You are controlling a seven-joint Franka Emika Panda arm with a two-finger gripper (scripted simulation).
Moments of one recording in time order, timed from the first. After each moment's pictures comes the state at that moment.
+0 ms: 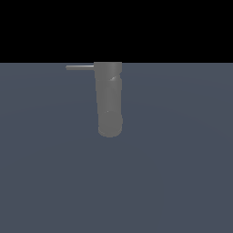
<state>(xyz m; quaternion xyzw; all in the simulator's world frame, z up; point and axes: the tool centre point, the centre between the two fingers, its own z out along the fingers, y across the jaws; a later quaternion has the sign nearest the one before) -0.223 -0.013 0.464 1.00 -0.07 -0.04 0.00</state>
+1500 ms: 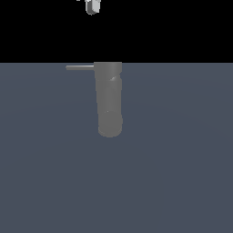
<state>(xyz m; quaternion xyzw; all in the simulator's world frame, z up) -0.055 0.054 0.401 0.92 -0.39 -0.05 -0.03</state>
